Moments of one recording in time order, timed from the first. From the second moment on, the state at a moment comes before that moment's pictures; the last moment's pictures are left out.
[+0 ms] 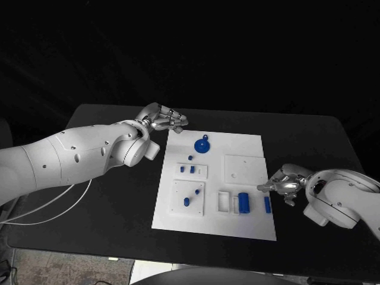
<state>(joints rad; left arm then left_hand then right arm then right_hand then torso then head) 1.26 -0.73 -0.15 1.26 -0.37 -0.39 0.23 1.35 -0.04 0.19 -0.02 0.17 1.09 0.12 0.06 0.06 1.23 0.09 0.05 0.06 1.31 0.06 0.07 0.11 0.08 1.06 0.05 0.07 0.79 0.89 -0.93 0.19 1.58 -1.13 -0.06 -0.52 1.02 -0.16 0.47 0.08 0.07 1.14 0.05 0.07 0.31 1.40 -0.04 1.03 1.18 1.45 -0.10 1.17 1.16 0.08 1.47 -0.12 0.50 1.31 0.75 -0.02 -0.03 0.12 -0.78</state>
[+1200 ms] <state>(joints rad) 1.26 -0.74 -0.15 1.28 -0.35 -0.38 0.26 1.41 -0.02 0.07 0.06 0.17 1.09 0.12 0.06 0.06 1.22 0.09 0.05 0.06 1.31 0.06 0.07 0.12 0.08 1.14 0.05 0.07 0.40 0.86 -0.84 0.13 1.59 -1.07 -0.04 -0.64 0.96 -0.25 0.40 0.20 0.05 1.03 0.04 0.07 1.09 1.41 -0.05 1.03 1.27 1.46 -0.10 1.14 1.23 0.08 1.47 -0.12 0.54 1.31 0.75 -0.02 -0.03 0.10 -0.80</state>
